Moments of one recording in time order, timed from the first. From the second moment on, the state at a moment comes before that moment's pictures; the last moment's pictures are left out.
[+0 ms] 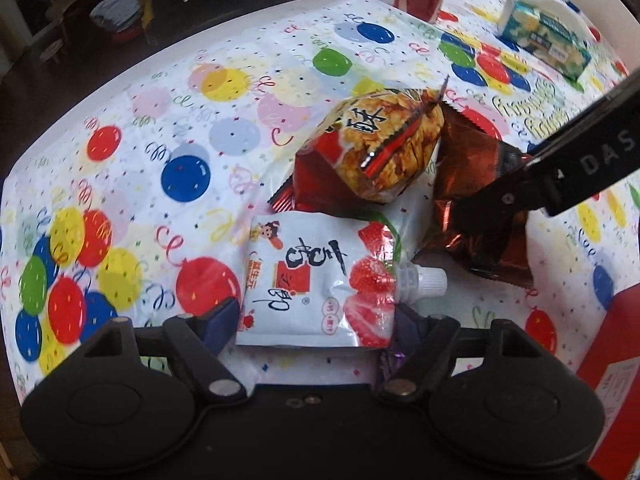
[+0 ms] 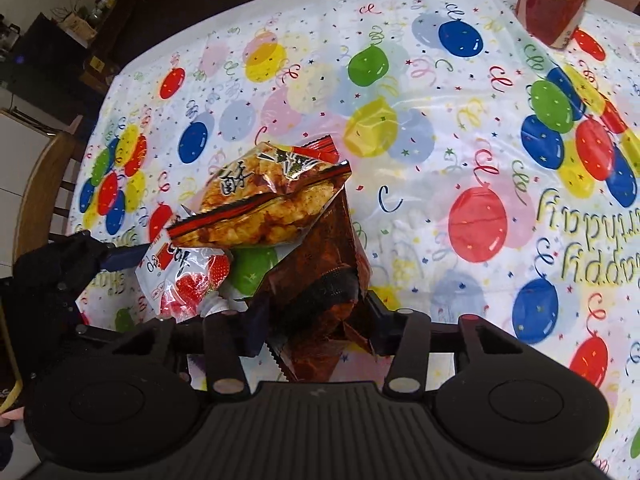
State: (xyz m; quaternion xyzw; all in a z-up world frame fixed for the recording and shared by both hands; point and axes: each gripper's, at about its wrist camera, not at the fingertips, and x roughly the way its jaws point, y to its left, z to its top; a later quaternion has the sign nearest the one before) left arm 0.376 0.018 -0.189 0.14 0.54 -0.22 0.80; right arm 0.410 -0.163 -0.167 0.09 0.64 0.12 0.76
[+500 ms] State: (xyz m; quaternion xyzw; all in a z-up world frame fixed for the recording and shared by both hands) left arm 0.339 0.039 -0.140 0.10 0.52 -0.20 0.82; right arm 0.366 -0.184 -0.103 0.10 0.60 0.14 0.78
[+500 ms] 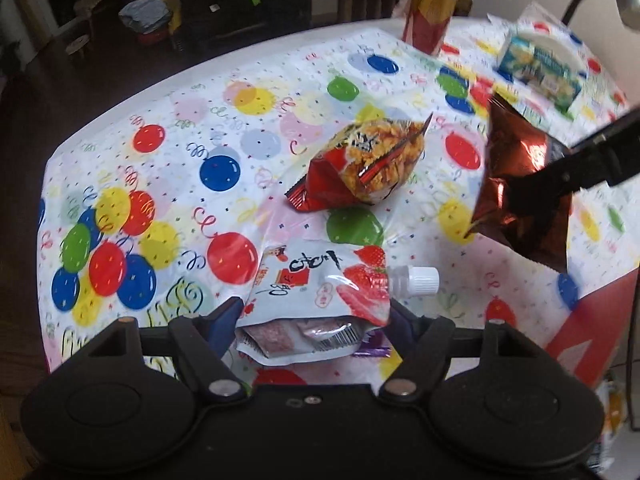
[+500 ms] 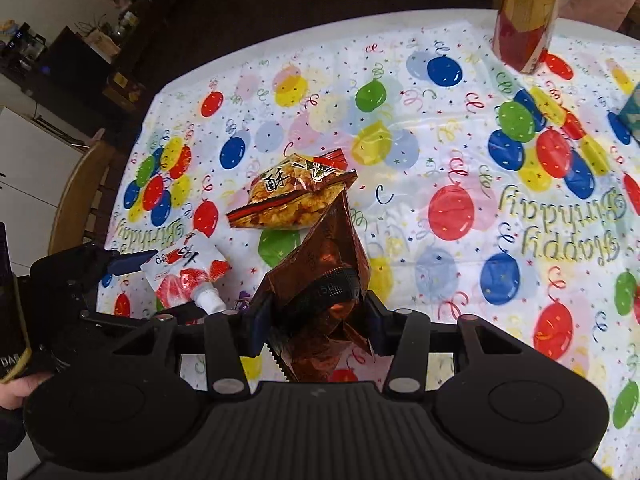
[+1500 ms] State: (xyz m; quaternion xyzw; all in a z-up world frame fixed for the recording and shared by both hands) left arm 0.177 0.028 -0.039 0.11 0.46 -0.26 0.84; right arm 0.217 -0.208 -0.030 0.09 0.57 0.16 0.80
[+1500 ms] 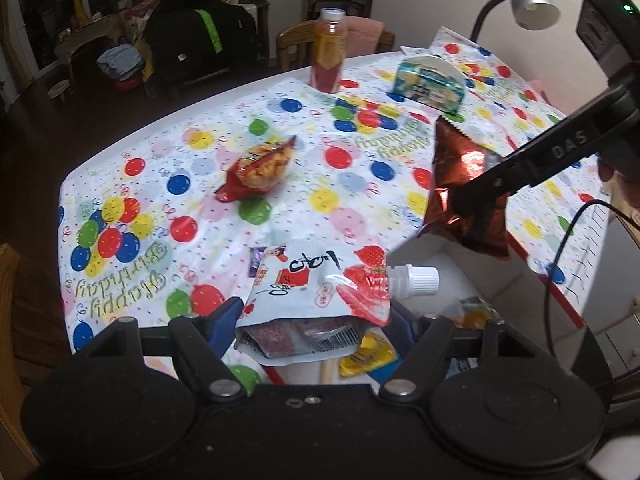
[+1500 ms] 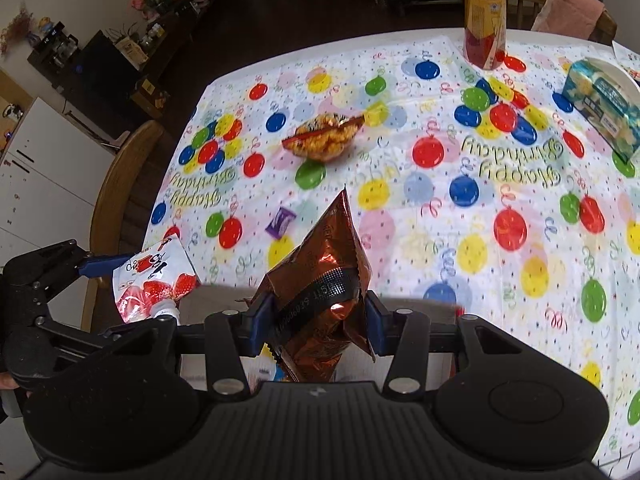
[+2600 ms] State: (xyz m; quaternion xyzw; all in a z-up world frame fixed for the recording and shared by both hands) left arm 0.107 -0.025 -0.116 0.13 0.50 -0.28 0.81; right arm 0.175 -0.219 -0.122 0.11 0.62 0.12 0.77
